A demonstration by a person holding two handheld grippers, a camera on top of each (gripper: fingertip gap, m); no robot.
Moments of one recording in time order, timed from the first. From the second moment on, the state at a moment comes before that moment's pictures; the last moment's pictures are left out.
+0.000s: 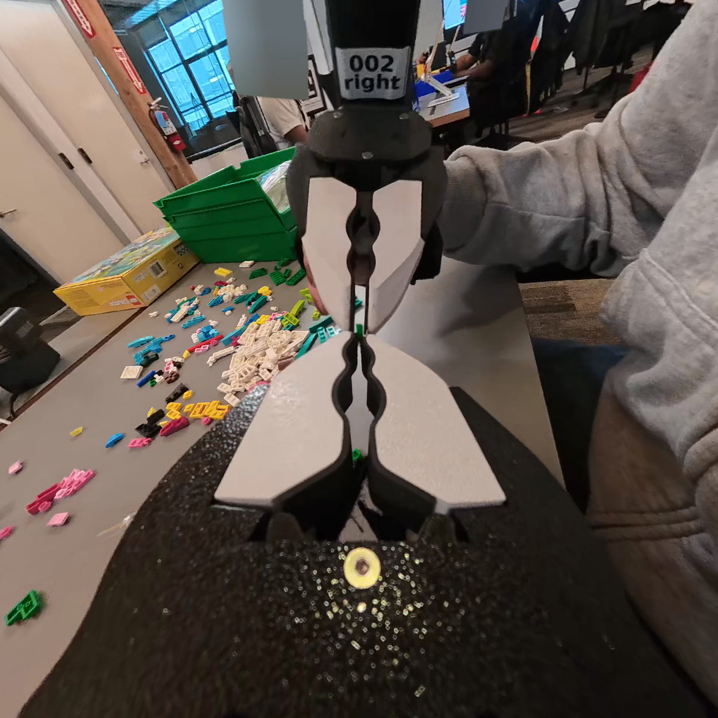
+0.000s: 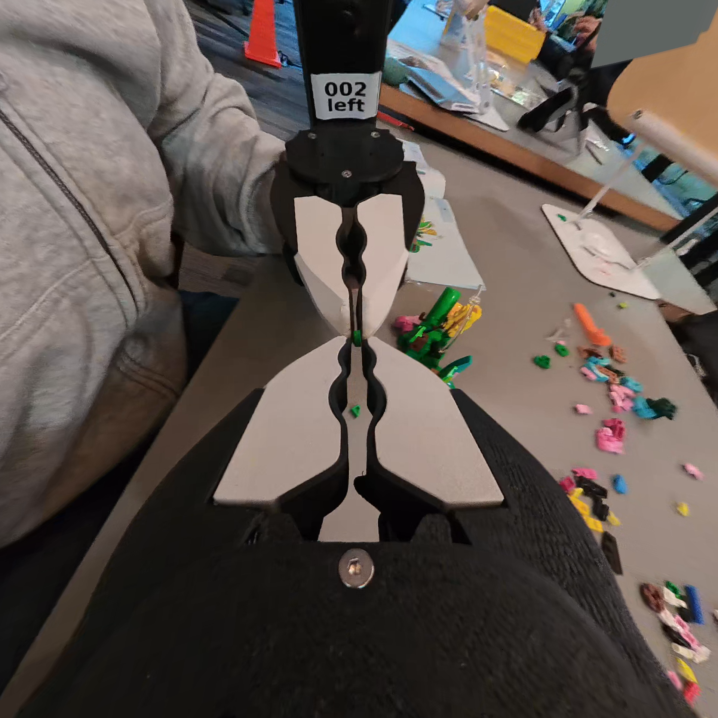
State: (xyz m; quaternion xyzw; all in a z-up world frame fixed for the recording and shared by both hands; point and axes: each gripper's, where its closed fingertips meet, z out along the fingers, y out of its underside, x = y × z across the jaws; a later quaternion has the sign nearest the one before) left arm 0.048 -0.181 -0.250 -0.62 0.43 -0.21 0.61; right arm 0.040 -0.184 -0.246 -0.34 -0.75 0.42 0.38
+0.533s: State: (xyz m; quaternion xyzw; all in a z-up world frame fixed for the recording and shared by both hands) left arm 0.006 -0.154 -0.245 -0.67 0.38 -0.12 0.63; right arm 0.045 -0.122 -0.337 -0.30 -0.88 -0.03 0.37
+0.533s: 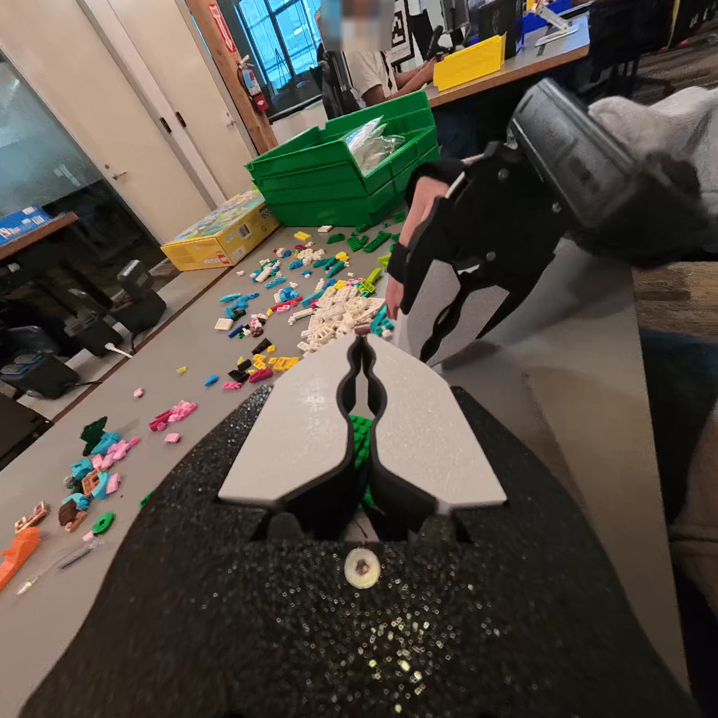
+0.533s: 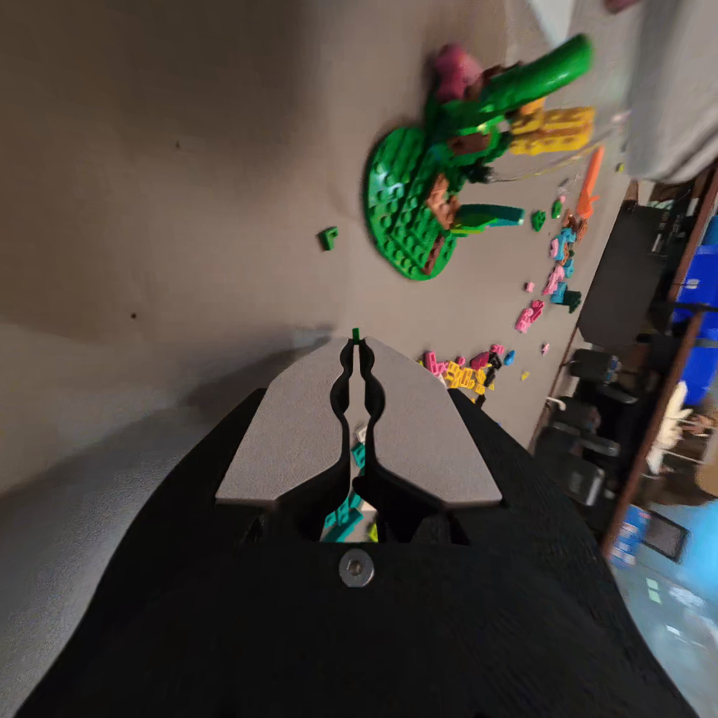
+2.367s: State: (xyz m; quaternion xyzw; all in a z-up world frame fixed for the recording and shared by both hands) left arm 0.006 -0.156 -0.243 -0.68 0.37 -0.17 0.60; right arm 0.047 -0.129 -0.339 -0.50 -0.80 0.18 0.27
